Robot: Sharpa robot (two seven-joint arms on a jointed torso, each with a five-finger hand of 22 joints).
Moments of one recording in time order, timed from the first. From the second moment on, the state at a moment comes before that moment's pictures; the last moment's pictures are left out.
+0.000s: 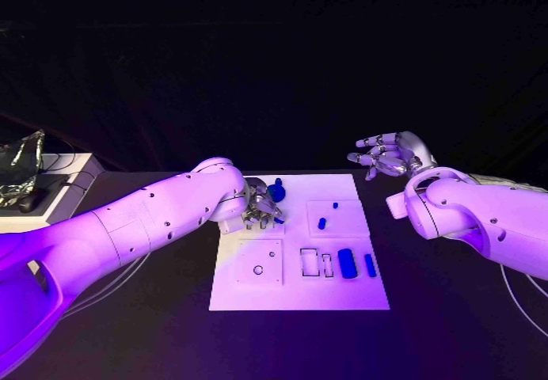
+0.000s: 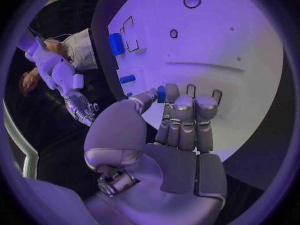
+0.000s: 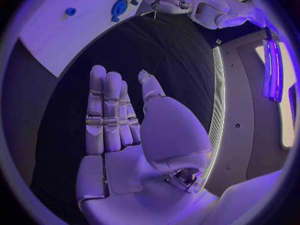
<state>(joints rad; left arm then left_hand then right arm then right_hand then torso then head) 1.24 -0.41 0.09 1.10 -0.99 0.21 -0.56 1.10 -0.02 0.54 0.06 0.08 0.89 0.05 0.52 0.62 1.15 -0.03 0.89 0.63 1.34 -0.08 1.17 0.95 0.11 1.14 -0.07 1.30 1.02 1.30 -0.87 -0.09 1.44 -0.61 -0.71 0.11 1.31 -0.02 -0.15 -0.03 0.45 0.93 0.16 0.13 0.09 0.99 0.06 0.80 0.45 1.28 -0.01 0.75 0.61 0.11 1.32 -0.02 0.20 0.99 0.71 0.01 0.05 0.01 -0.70</state>
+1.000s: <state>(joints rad) 1.23 -0.54 0.07 1.24 -0.97 0.07 -0.58 0.98 -0.09 0.49 0.01 0.51 0.98 0.01 0.55 0.73 1.27 -0.07 0.84 0.64 1.41 -0.11 1.18 1.02 0.10 1.24 -0.10 1.33 1.13 1.30 -0.87 -0.09 1.43 -0.61 -0.70 0.10 1.31 -0.02 -0.14 -0.04 0.55 0.93 0.16 0.13 0.09 0.99 0.06 0.79 0.44 1.27 -0.01 0.74 0.61 0.11 1.31 -0.02 0.20 0.98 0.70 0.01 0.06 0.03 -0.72</state>
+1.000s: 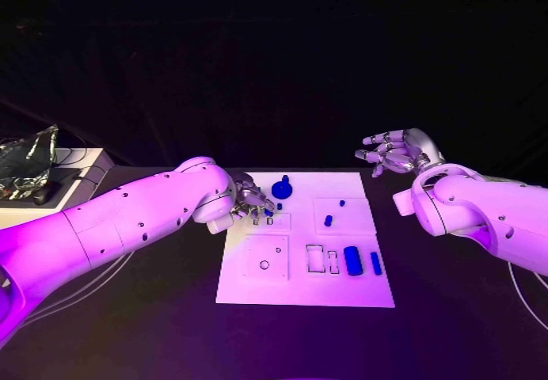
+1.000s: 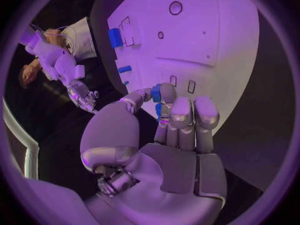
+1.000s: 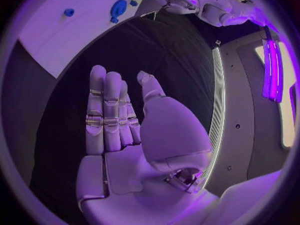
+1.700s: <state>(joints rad) 1.20 -0.52 0.04 1.23 -1.08 0.03 -0.59 0.98 -0.09 0.51 0.01 0.51 0.99 0.02 0.54 0.77 1.28 -0.07 0.83 0.65 1.41 -0.11 1.18 1.02 0.10 1.24 -0.10 1.33 1.15 1.30 -0.86 -0.09 1.43 -0.61 -0.70 0.11 1.31 -0.02 -0.14 -0.04 0.55 0.93 0.16 0.13 0.09 0.99 0.06 0.79 0.44 1.27 -0.01 0.74 0.61 0.11 1.31 -0.02 0.20 0.98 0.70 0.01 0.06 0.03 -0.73</state>
